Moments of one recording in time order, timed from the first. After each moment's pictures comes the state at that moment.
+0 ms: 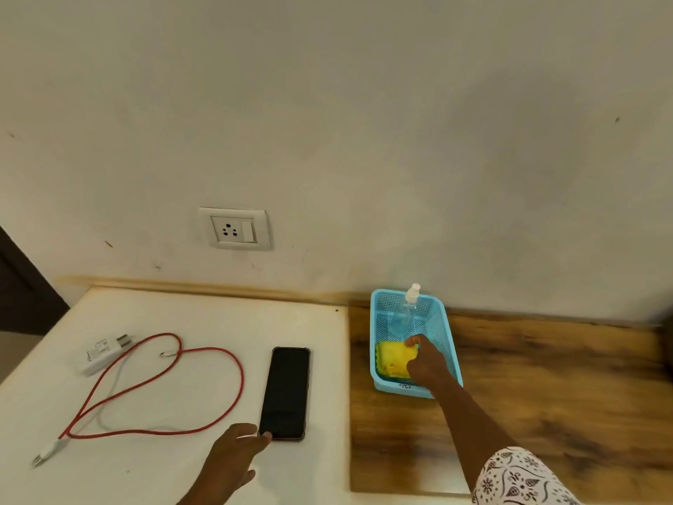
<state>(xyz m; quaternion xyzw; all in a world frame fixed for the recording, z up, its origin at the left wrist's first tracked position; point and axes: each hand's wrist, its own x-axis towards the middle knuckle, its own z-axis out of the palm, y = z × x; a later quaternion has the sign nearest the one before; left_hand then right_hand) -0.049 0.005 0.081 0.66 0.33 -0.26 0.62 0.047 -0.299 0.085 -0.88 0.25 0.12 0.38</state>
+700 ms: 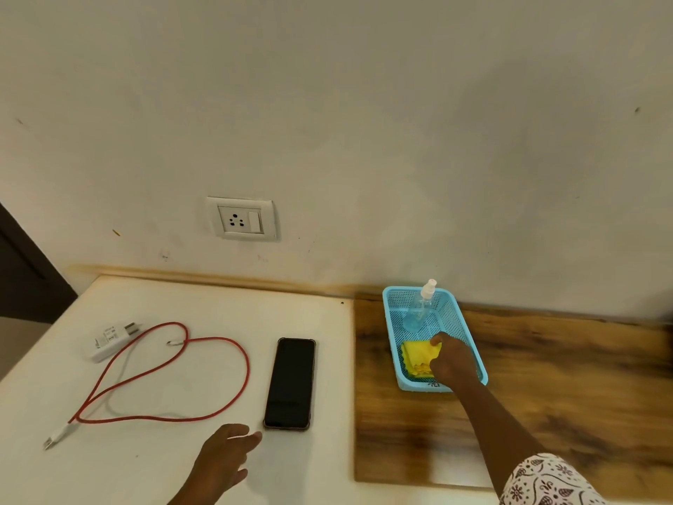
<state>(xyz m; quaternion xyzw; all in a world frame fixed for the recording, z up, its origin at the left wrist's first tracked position) -0.058 0.017 0.079 0.65 0.40 -0.24 0.60 0.034 -0.321 0.089 -0.95 0.21 0.06 0.23</state>
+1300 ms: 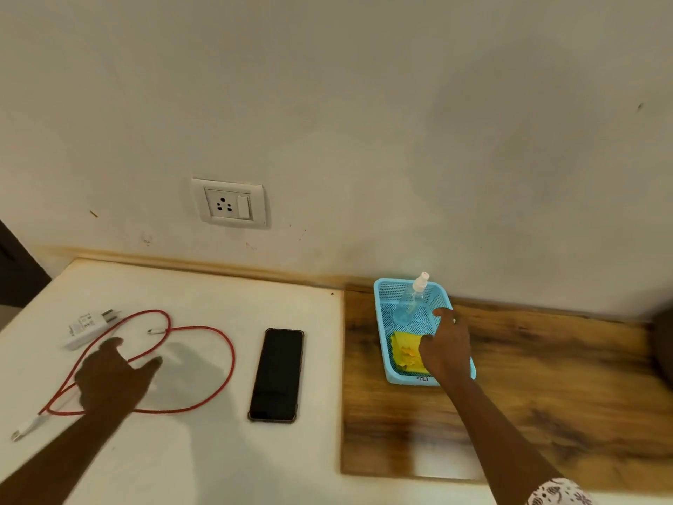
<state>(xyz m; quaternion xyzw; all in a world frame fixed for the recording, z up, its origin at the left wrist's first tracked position) 0.010 0.130 0.073 0.89 0.32 0.03 0.33 0.028 -0.306 0.105 -0.93 0.22 -0.12 0.28</state>
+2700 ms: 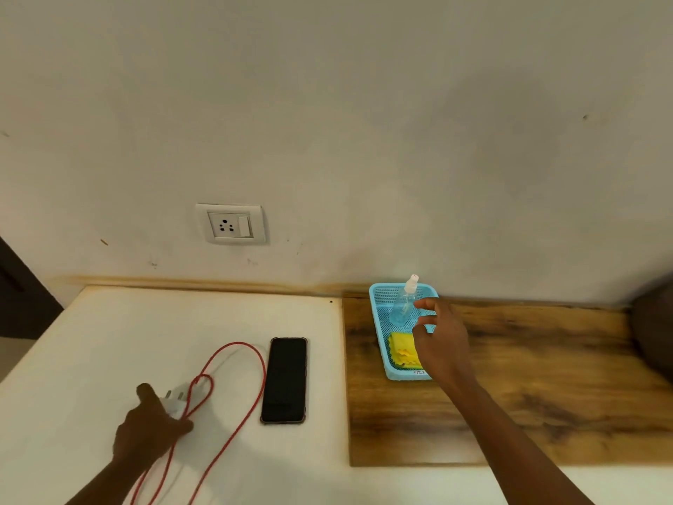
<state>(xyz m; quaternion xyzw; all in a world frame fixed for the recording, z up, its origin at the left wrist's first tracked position) -0.020 0.124 0.053 0.91 0.27 -0.11 0.29 -0.016 -0.268 0.175 -0.88 0.17 -0.17 0.40</state>
